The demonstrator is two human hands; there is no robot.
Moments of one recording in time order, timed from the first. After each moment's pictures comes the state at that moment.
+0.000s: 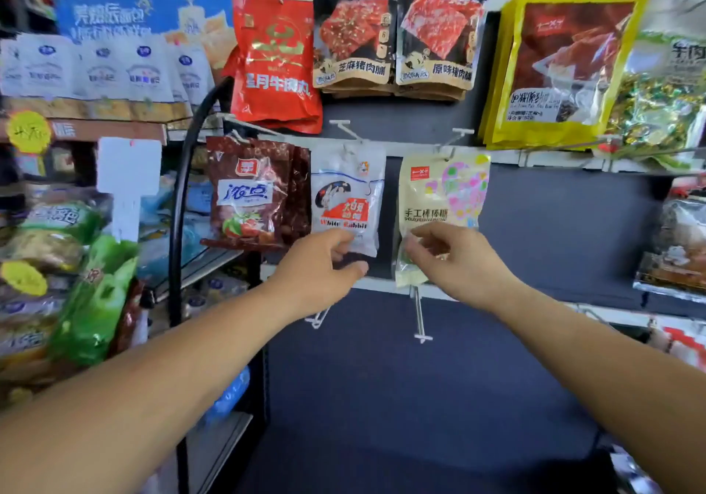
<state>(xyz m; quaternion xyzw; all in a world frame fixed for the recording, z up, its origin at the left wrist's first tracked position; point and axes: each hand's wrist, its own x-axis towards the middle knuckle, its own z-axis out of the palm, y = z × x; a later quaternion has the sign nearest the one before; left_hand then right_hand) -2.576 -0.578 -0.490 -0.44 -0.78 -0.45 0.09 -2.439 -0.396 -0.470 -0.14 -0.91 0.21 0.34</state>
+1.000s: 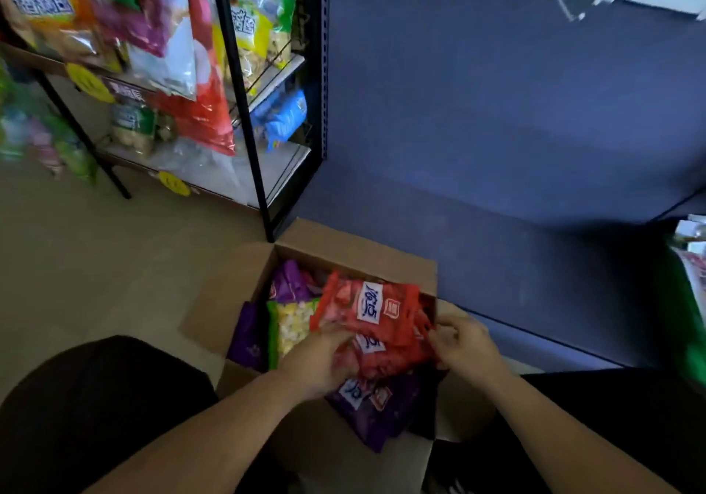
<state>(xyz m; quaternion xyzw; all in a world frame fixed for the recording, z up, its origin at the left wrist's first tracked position) -2.434 -0.753 -0.979 -0.35 -0.85 -0.25 -0.30 -2.312 -0.518 -0.933 -0.34 -0.87 0.34 -0.10</state>
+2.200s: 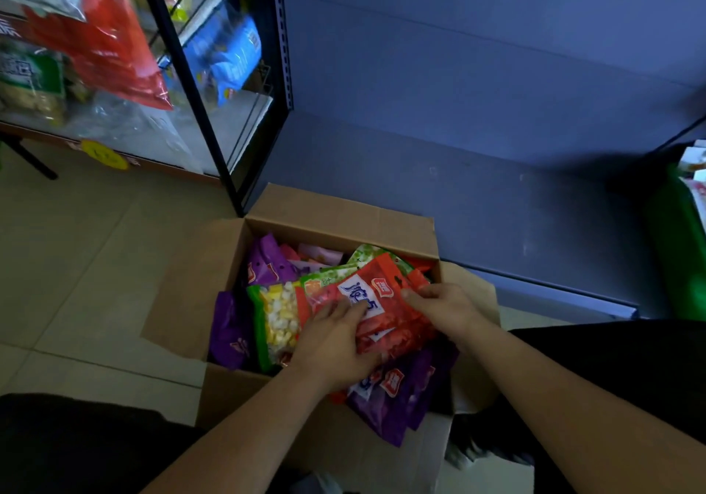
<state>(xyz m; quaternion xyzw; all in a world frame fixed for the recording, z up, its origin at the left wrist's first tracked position) -2.444 -0.725 -1.025 -0.40 -0.86 -0.12 -0.28 -2.358 -0.523 -1.011 -0.48 -0.66 0.56 -0.11</state>
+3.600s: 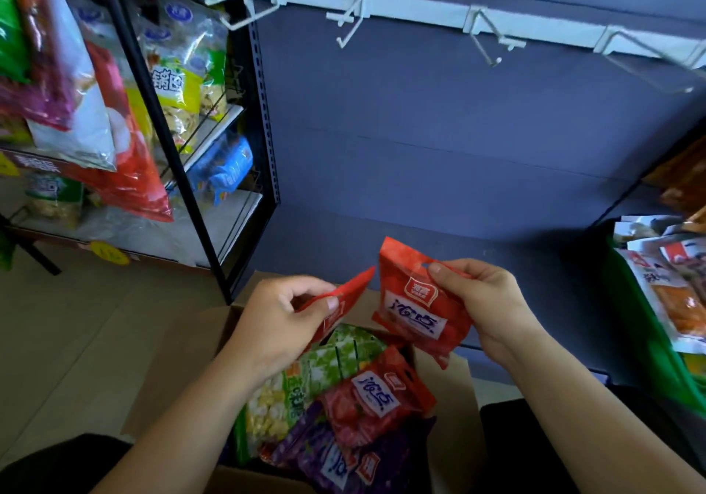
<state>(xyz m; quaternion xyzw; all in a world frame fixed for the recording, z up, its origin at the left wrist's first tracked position) -2.502 -0.703 -0.835 -0.25 -0.78 -0.53 -0.21 -2.367 -0.482 -0.818 -0.41 -0.61 0.66 0.17</state>
